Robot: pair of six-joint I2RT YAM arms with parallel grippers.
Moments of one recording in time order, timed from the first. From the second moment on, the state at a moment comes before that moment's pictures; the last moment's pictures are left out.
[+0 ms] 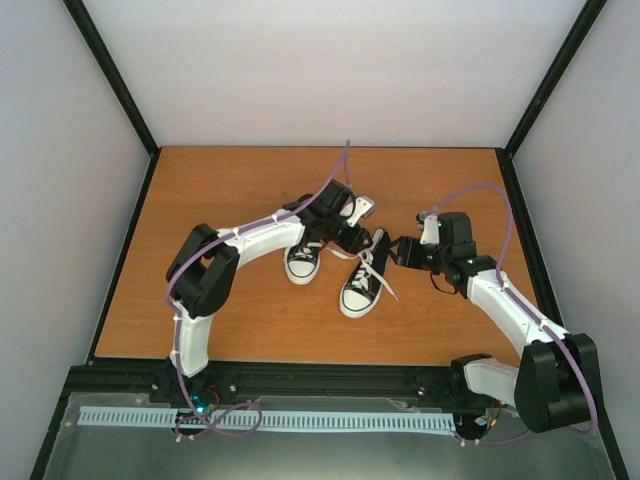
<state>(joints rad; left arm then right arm) -0.74 1.97 1.45 -0.33 0.36 -0.12 0.21 1.16 0.67 -0.26 -0.43 0.39</state>
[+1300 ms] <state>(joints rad) -0.76 1.98 1.53 -0.48 0.27 0.11 0.21 1.29 0.76 -0.27 -0.50 0.37</state>
